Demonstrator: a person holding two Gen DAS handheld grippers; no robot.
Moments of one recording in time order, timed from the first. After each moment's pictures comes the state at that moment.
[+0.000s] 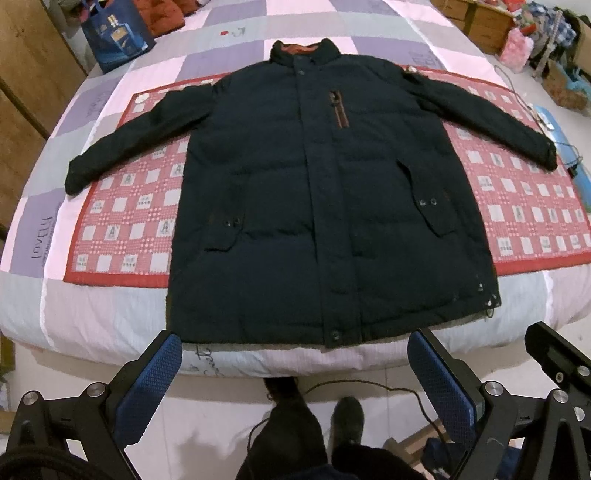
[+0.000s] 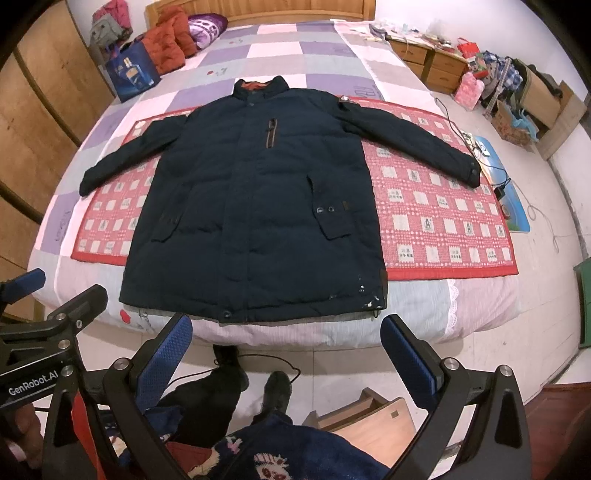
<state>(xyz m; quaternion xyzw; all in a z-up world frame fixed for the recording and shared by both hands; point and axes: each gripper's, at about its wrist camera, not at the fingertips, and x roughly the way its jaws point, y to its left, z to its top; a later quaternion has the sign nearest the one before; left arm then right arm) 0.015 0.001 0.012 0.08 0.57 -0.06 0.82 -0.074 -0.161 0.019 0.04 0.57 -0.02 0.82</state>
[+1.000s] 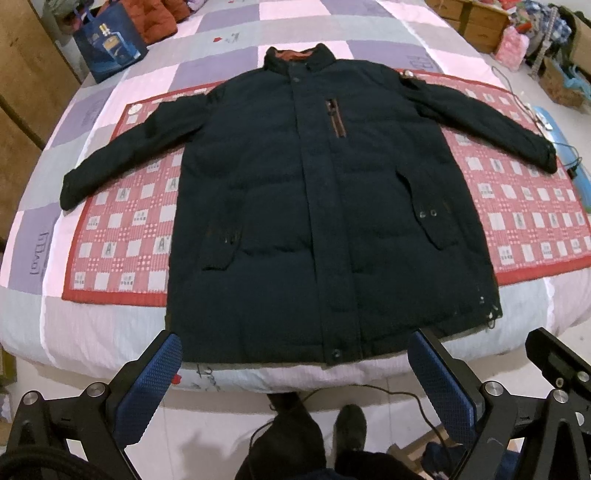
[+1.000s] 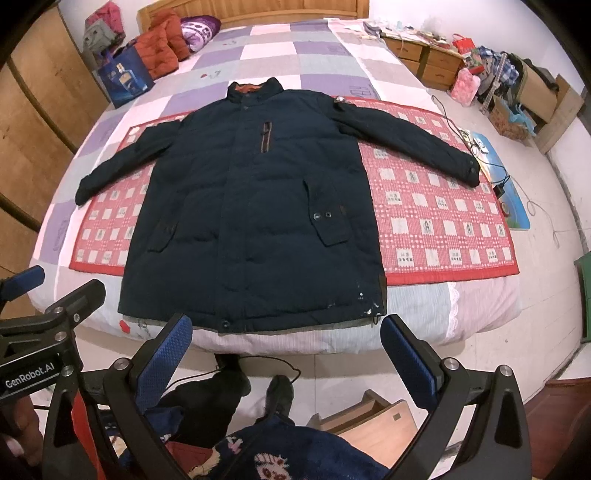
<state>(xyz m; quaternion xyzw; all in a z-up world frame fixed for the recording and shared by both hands) 0.016 0.000 0.013 0.08 0.56 -0.06 0.82 -0.063 -0.167 0.021 0.05 0.57 -0.02 0.82</state>
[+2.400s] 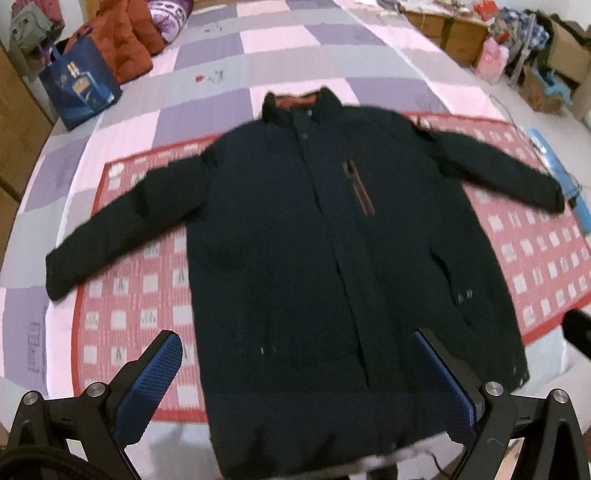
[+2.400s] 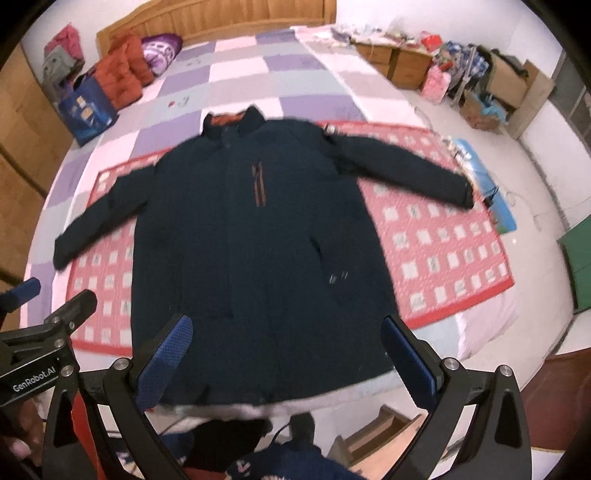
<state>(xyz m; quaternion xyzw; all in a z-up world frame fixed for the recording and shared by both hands) 0.201 0.054 0.027 0.09 0.53 -0.11 0.84 0.104 -0.116 0.058 0.07 0.55 -0.10 0.83</state>
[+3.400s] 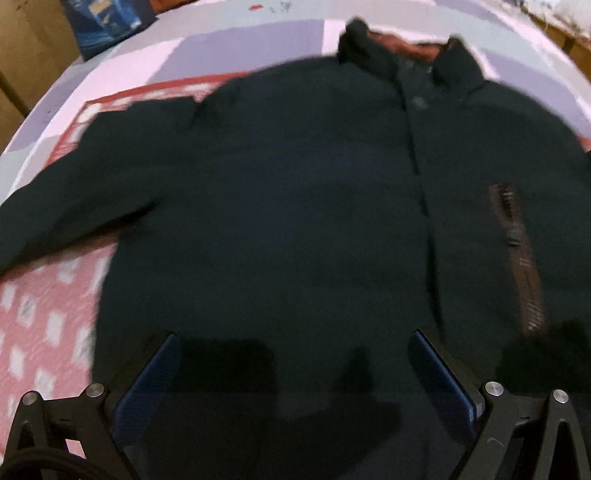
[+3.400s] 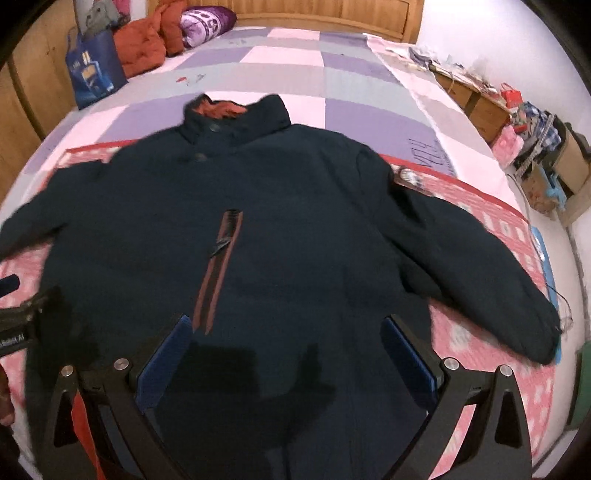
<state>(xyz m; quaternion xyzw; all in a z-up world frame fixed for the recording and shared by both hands) 0.440 0.008 -0.271 0.04 0.55 0.03 0.83 0.408 -0.200 -0.234 -0.04 0.53 0.02 0.85</state>
